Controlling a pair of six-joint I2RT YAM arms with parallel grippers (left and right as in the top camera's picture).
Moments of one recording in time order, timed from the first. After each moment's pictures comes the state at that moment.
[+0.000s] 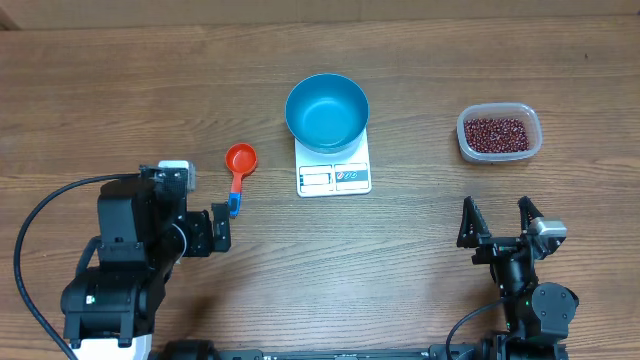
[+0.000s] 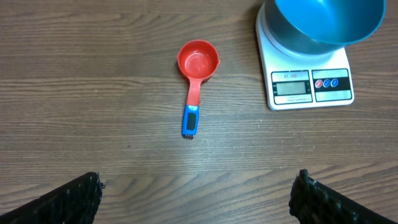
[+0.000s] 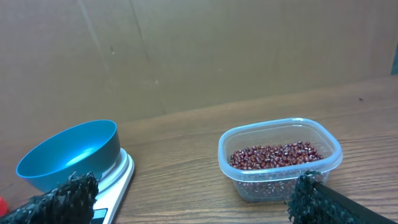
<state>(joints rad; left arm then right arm) -0.01 0.85 0.99 -1.00 0.10 -0.04 -0.12 0.01 0.02 -0.02 -0.20 0.21</state>
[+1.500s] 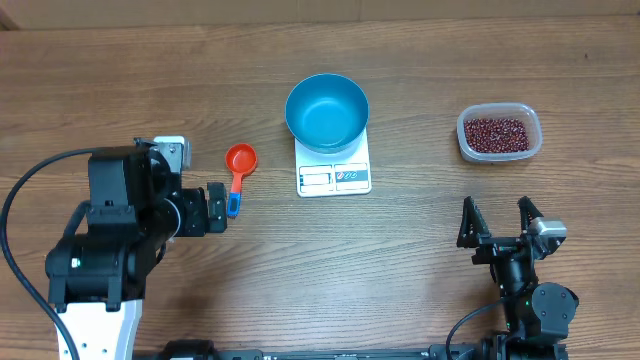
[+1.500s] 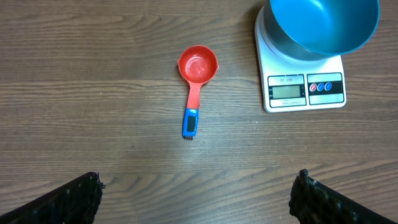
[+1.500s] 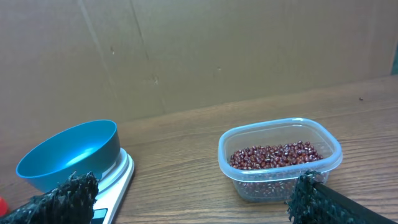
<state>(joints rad) -0.01 1.02 1.20 -1.12 0.10 -0.04 -0.12 0.01 0.02 -0.02 -0.20 0.21</state>
